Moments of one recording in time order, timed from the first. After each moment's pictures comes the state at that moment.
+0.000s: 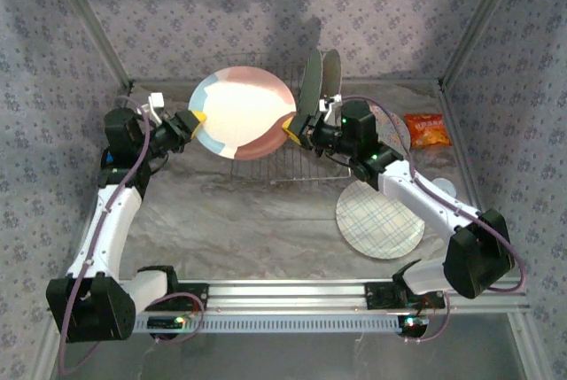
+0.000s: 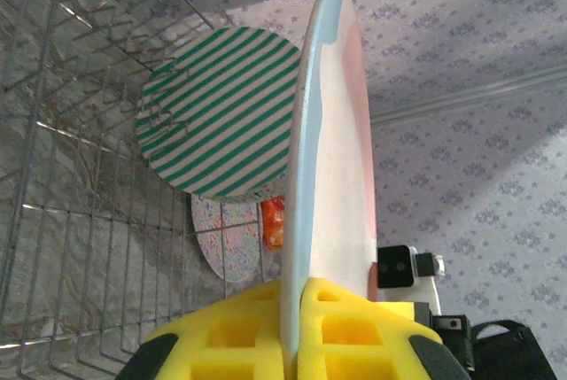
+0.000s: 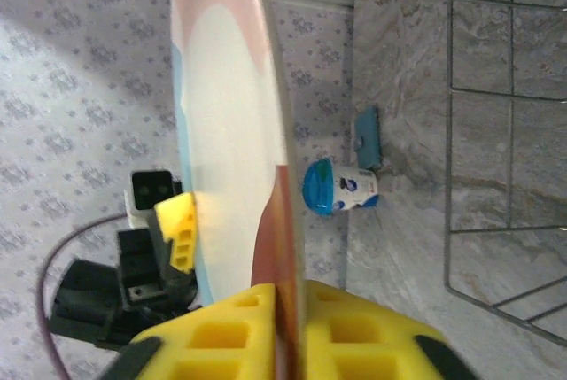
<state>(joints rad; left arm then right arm) 0.01 1.09 0.92 -0.06 0.78 -1.06 0.55 1.38 1.05 0.11 -0.51 1.27</state>
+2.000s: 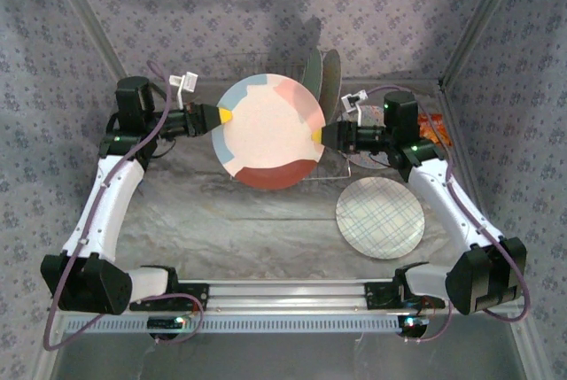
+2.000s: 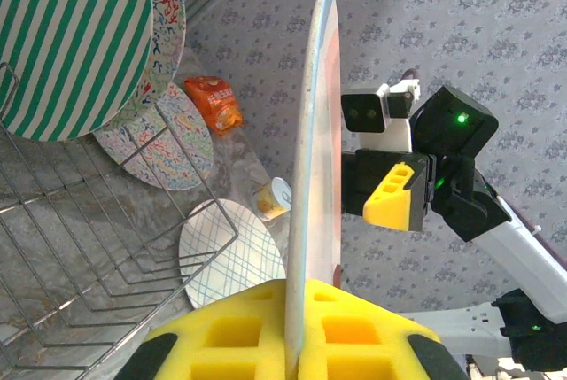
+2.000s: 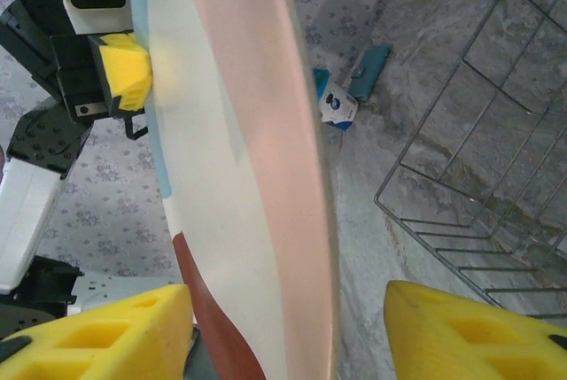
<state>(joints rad) -0.11 1.25 1.26 -0.38 1.10 -0.57 0.27 1.26 1.10 -0.25 -1.05 0.59</state>
